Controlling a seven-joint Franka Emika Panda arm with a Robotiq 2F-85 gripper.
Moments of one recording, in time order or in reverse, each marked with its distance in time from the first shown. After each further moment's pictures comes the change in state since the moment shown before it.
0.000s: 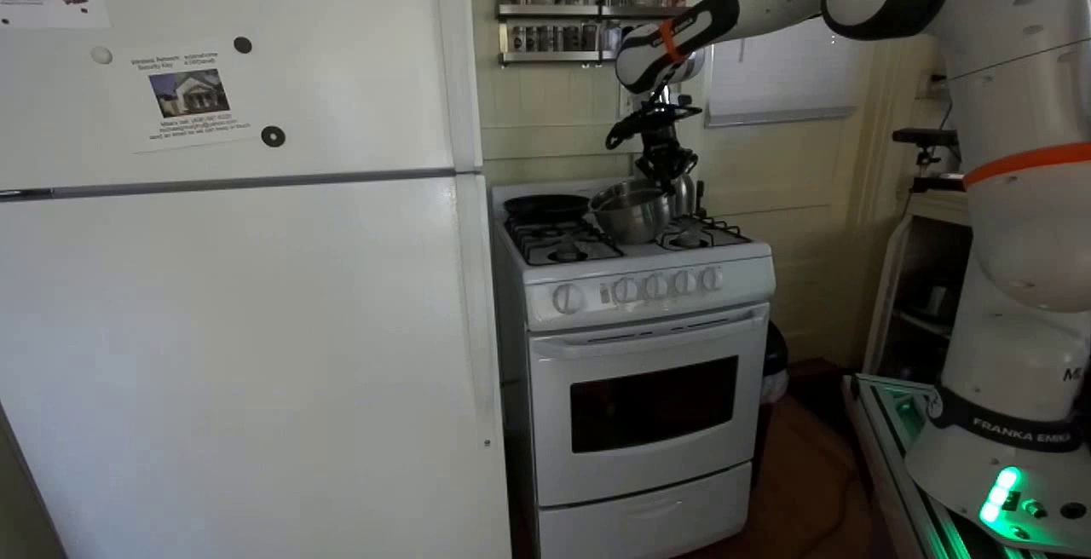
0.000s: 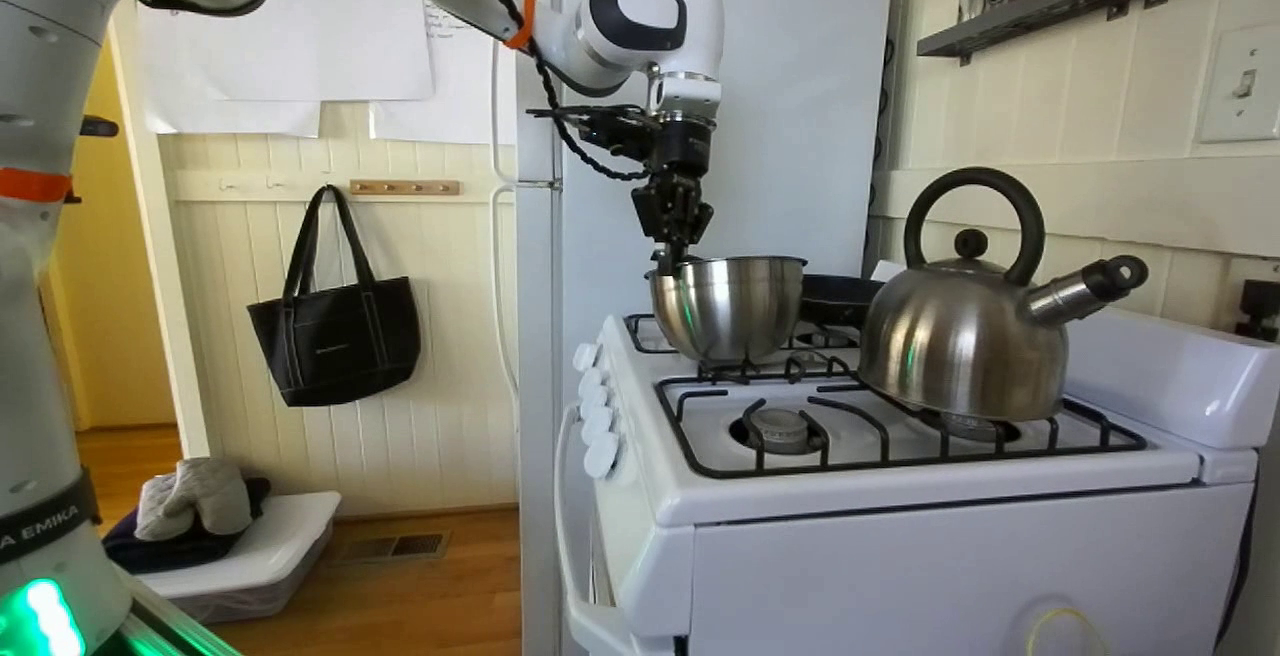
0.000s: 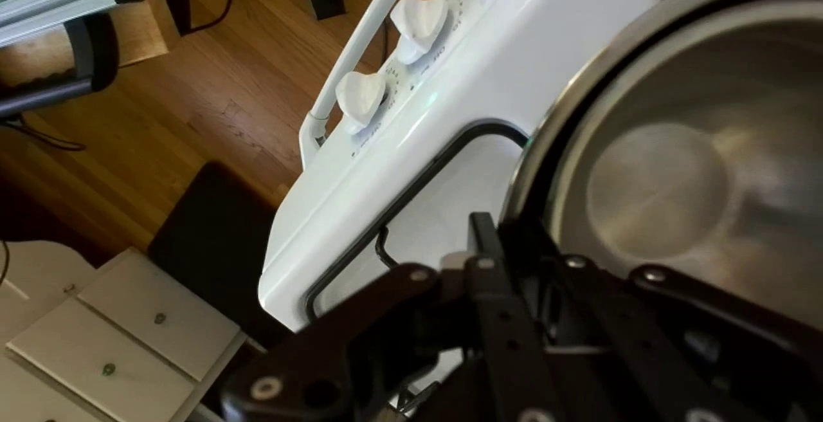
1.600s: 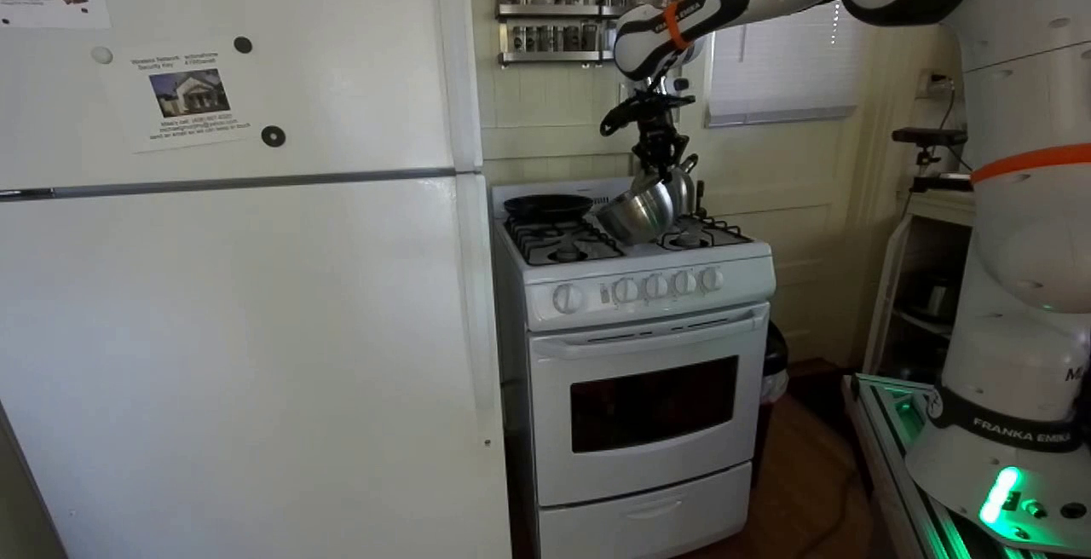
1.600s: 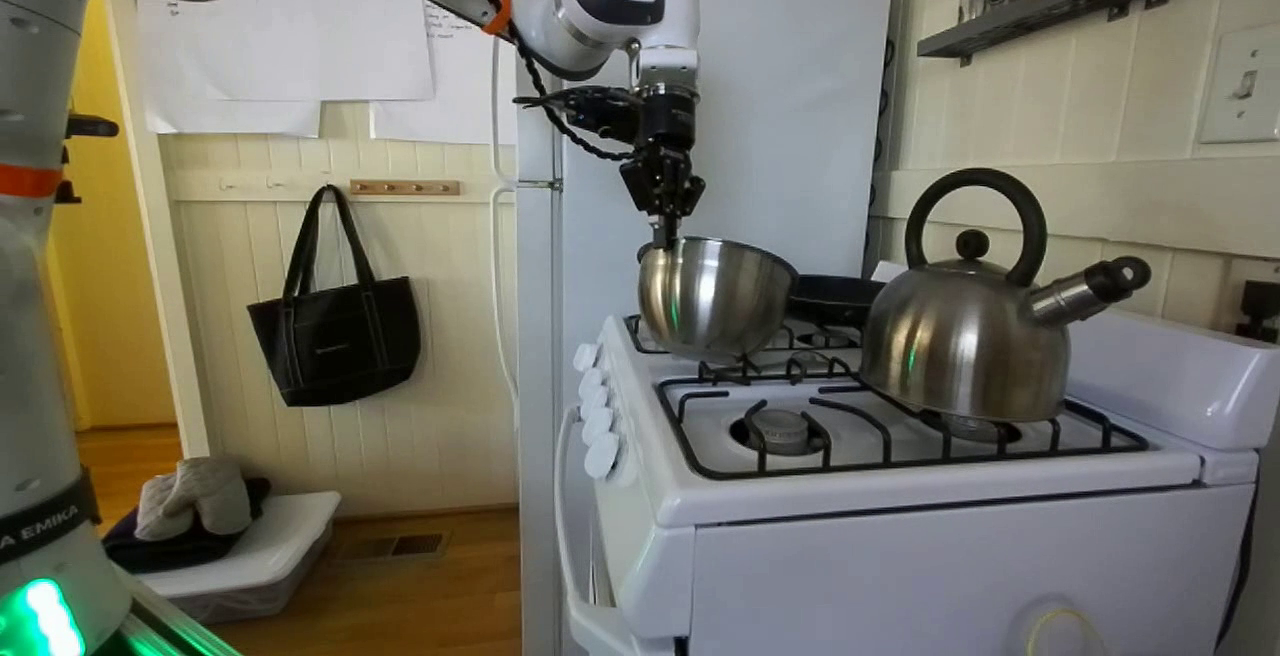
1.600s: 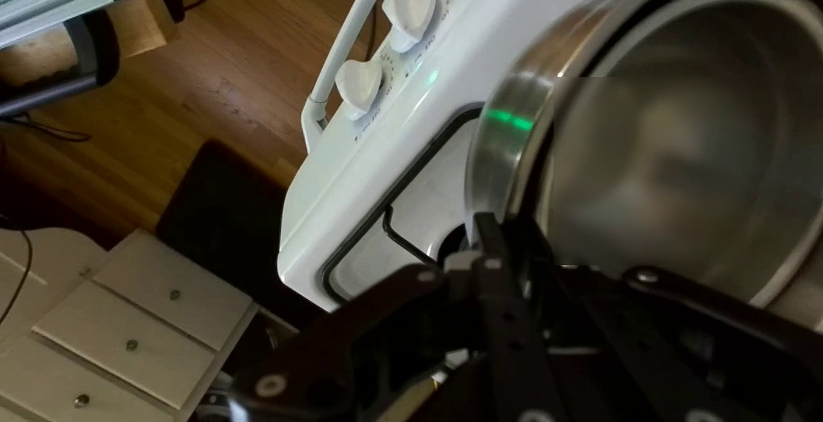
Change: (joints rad) arm 0.048 -0.063 0.007 -0.019 -0.084 0.002 0.116
